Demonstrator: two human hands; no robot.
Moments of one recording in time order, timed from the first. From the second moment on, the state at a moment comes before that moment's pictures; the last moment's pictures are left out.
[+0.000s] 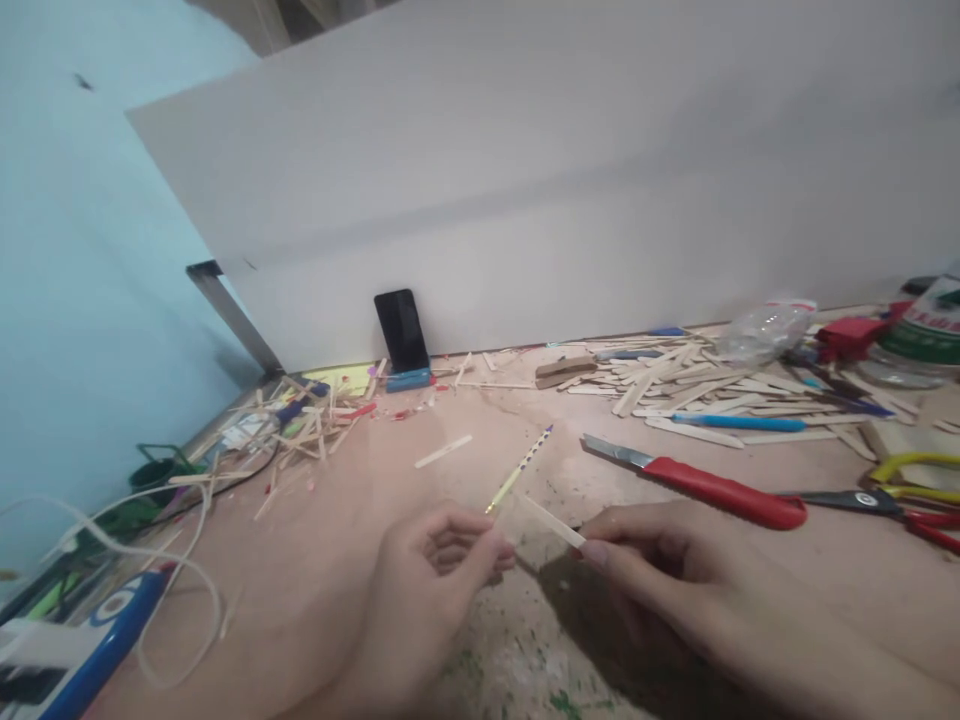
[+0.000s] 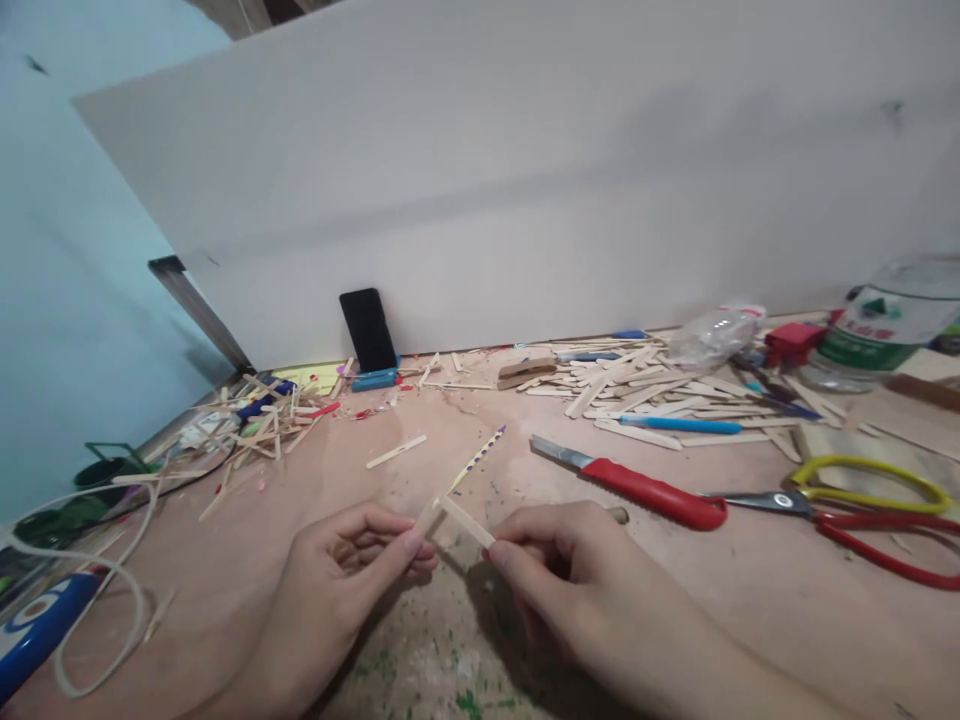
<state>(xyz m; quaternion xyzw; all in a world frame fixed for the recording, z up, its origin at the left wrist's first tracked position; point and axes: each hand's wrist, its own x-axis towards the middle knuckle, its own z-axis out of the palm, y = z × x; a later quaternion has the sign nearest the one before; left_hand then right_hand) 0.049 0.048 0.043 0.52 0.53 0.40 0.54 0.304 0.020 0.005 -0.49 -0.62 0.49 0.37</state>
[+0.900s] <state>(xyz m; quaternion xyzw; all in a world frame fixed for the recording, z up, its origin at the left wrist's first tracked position) 0.035 0.048 0.032 0.71 0.48 0.38 0.35 0.301 0.017 0.054 -0.47 -0.60 0.56 0.33</state>
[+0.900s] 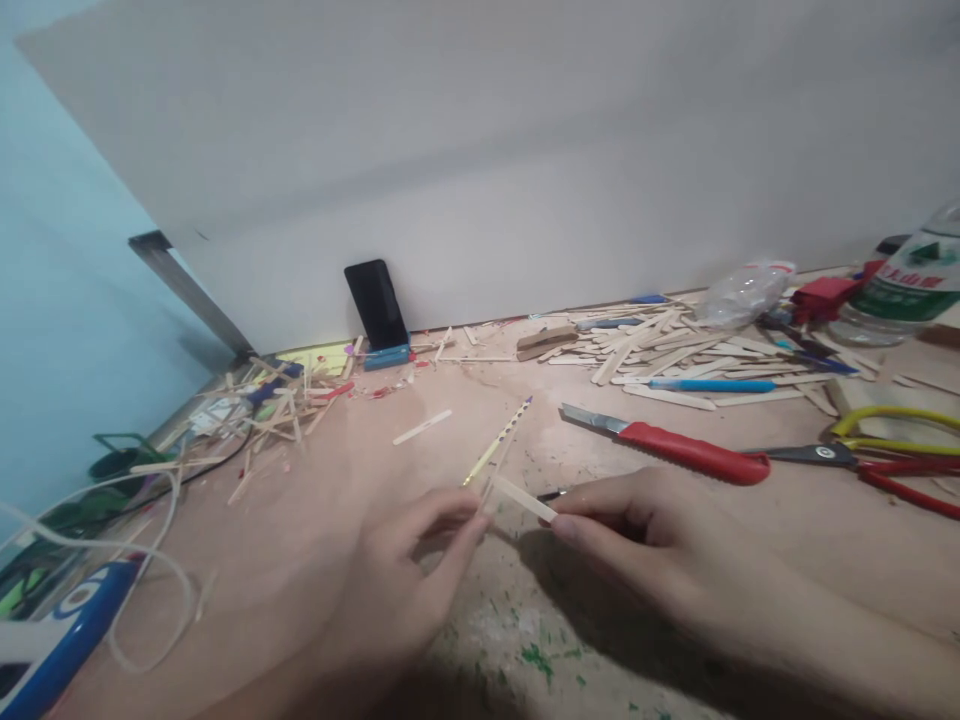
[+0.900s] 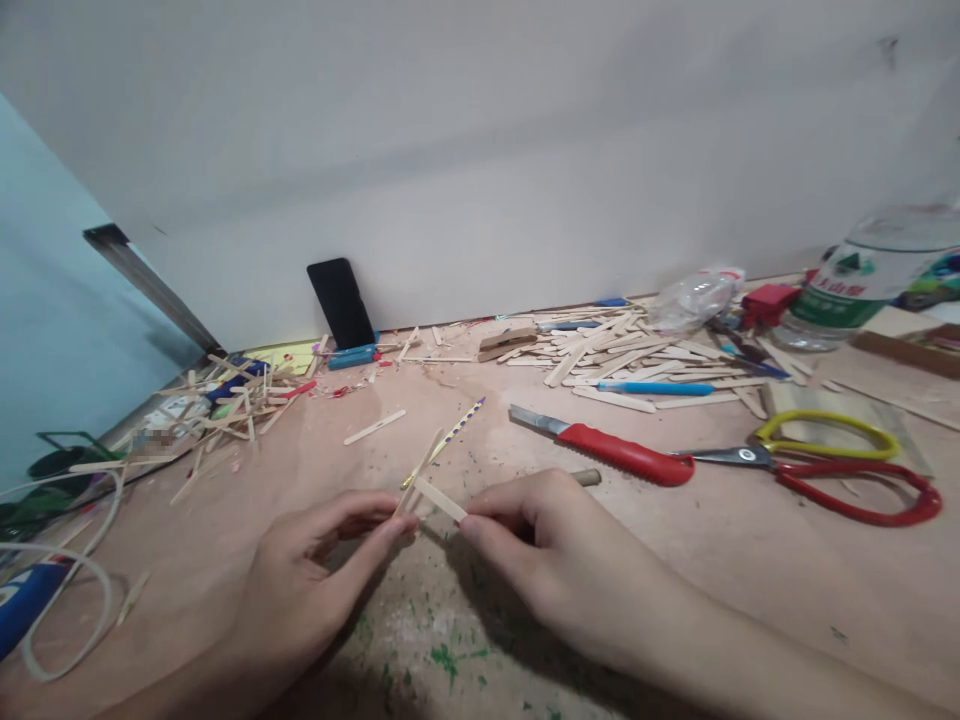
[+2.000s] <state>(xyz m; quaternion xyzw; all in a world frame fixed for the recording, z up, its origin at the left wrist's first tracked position) 0.020 0.045 0.015 0.77 0.43 0.37 0.29 0.293 -0.002 0.028 -0.44 -0.76 0.29 0.38</state>
